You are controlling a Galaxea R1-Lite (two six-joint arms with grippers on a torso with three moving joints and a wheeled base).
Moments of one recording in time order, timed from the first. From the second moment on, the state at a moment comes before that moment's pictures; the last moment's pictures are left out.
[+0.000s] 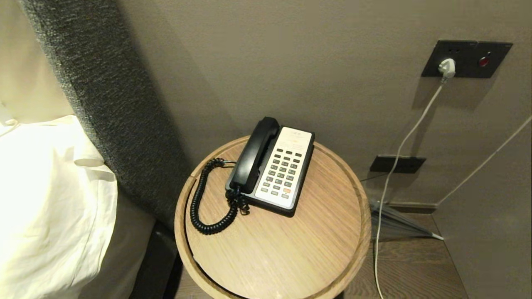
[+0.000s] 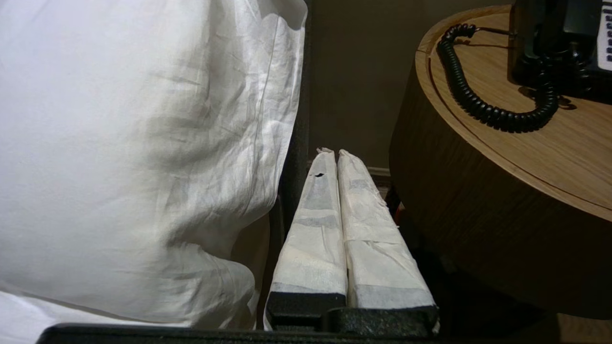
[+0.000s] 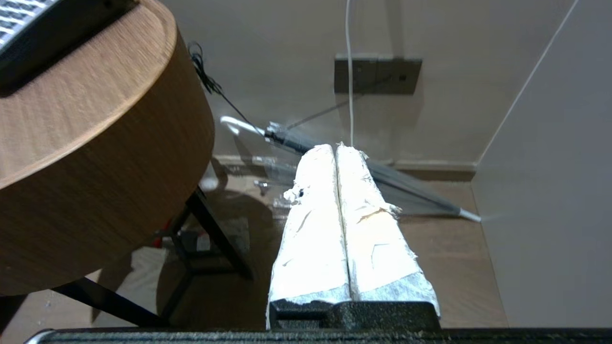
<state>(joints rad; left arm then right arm) 0.00 0.00 0.00 -0.09 0.01 -0.01 0.00 0.00 0.00 -0.06 0.00 0.01</state>
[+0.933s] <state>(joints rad) 0.00 0.00 0.00 -0.09 0.01 -0.01 0.00 0.00 0.00 -0.06 0.00 0.01</state>
